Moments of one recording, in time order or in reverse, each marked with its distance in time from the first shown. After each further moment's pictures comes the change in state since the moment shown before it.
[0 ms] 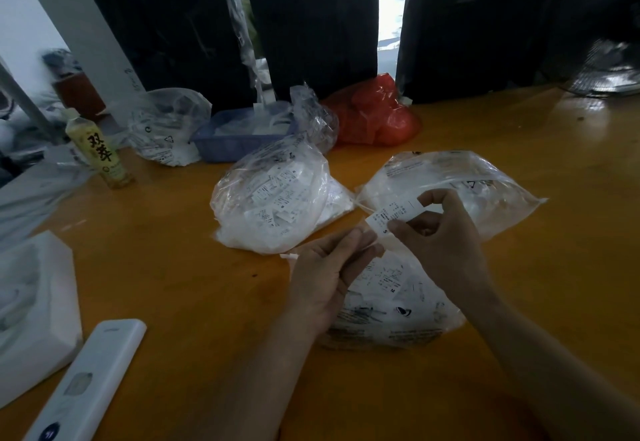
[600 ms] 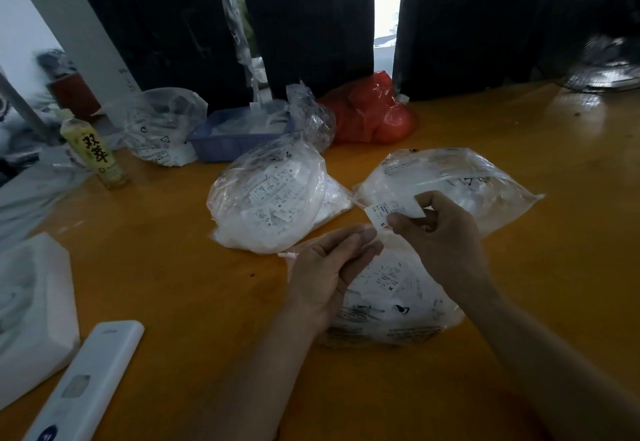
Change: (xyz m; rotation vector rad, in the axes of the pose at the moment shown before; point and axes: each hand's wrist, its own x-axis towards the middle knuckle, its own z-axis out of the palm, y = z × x) left_hand -0.002 0.001 -0.001 0.004 -0.045 -0.012; right_hand 0.001 0.000 -0.004 -0.042 -0.019 -0.020
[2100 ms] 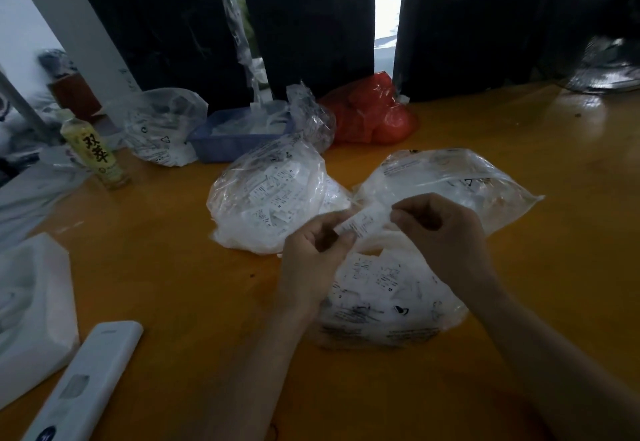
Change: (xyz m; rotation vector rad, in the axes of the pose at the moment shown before) left_hand -0.003 0.016 -0.005 0.743 0.133 0.342; right_hand 0.007 0.009 -0.004 -0.040 0.018 -0.125
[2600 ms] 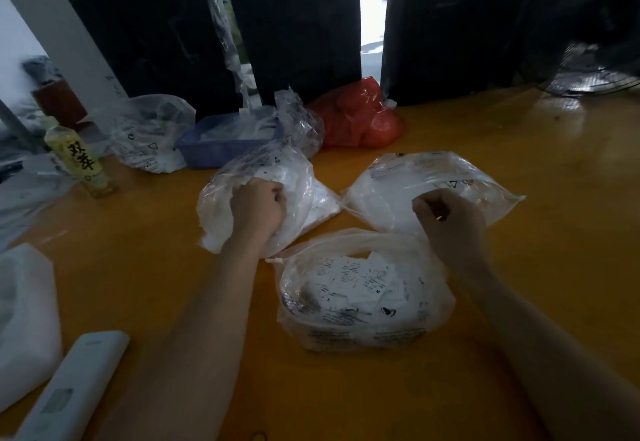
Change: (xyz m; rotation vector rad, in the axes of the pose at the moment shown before) left_hand 0.120 0.004 -0.050 1.090 0.171 0.122; right_hand 0.027 0.048 -0.017 -0.218 0.157 0.027
